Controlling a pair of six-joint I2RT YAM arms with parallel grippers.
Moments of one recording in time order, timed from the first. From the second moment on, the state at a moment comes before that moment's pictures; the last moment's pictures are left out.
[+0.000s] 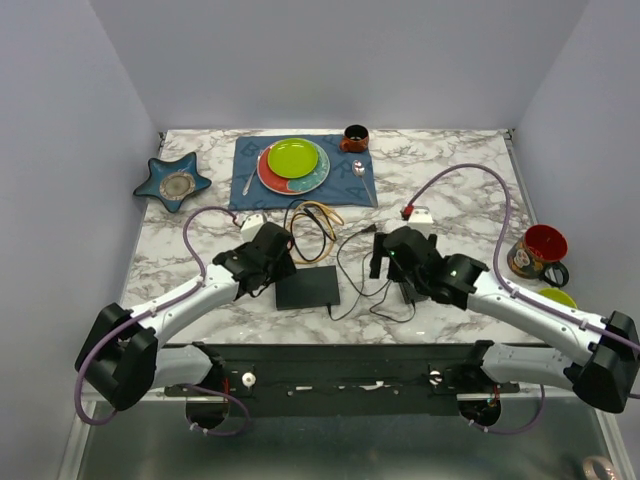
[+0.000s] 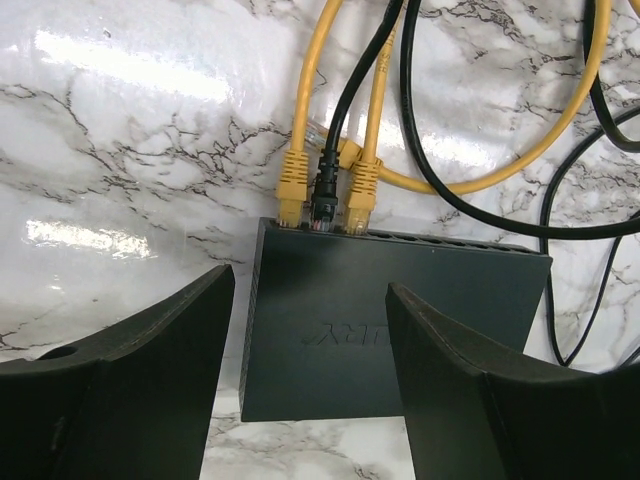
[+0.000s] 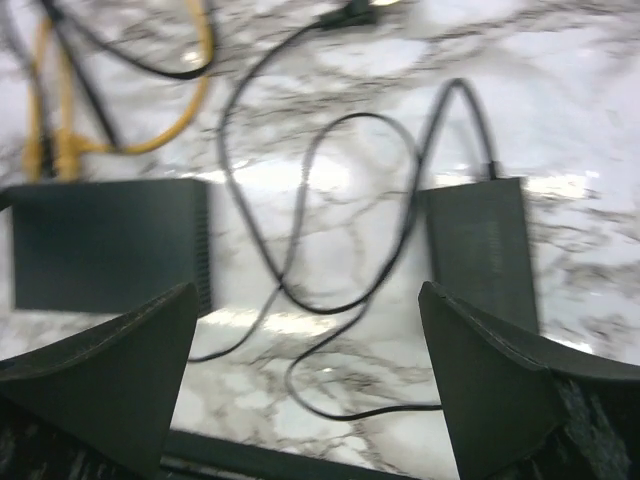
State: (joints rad) left arm -0.65 1.23 0.72 -0.45 -0.32 -0.90; right arm 0.92 1.12 0.85 -0.52 0.48 0.69
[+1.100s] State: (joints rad) left arm -0.65 0.89 0.66 -0.56 -0.30 -0.94; right arm 0.64 1.26 0.66 -0.59 0.37 0.77
